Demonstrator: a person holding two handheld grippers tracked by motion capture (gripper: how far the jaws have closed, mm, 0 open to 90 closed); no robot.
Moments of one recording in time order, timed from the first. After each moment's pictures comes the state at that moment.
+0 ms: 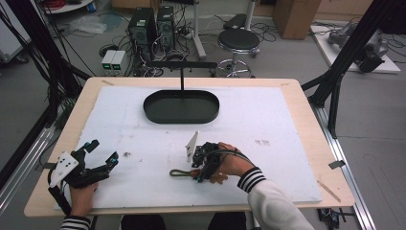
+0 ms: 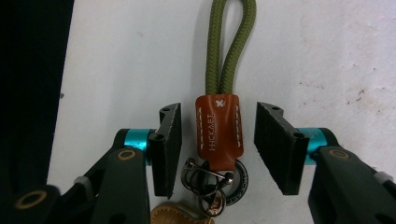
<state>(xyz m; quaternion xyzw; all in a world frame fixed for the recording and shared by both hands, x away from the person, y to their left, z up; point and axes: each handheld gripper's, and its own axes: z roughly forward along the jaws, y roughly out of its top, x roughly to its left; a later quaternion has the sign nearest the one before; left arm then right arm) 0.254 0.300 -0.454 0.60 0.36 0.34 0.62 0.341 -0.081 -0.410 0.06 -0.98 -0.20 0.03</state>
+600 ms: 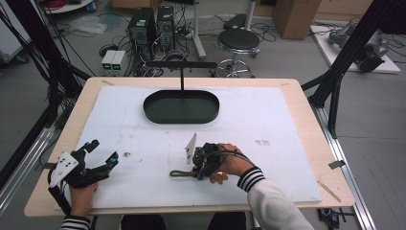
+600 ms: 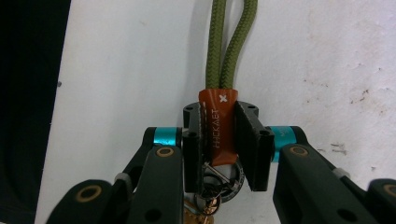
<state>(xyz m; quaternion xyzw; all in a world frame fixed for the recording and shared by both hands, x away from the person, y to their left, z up) 0.254 0.300 -0.454 0.60 0.36 0.34 0.62 0.339 -0.079 -0.410 0.08 -0.98 -0.19 0.02</state>
